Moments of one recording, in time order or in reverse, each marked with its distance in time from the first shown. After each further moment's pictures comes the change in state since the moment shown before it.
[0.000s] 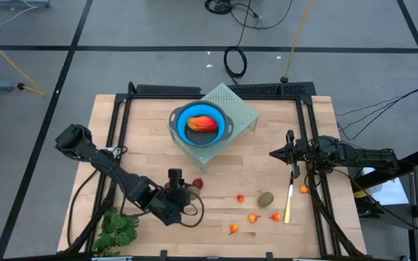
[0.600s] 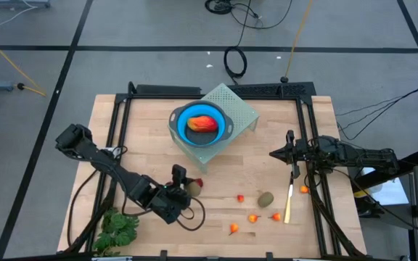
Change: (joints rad) left arm 0.010 0.000 0.000 -0.002 -0.076 0.268; right arm 0.000 0.000 0.000 -0.004 0.000 0.000
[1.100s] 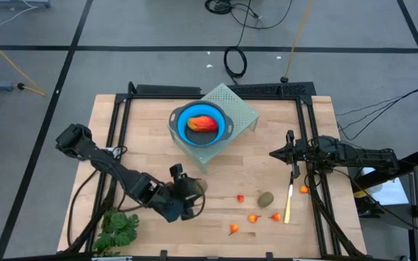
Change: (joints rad) left arm 0.025 0.000 0.082 0.114 -0.006 -0.549; right arm 0.000 0.000 0.000 0.001 0.000 0.003
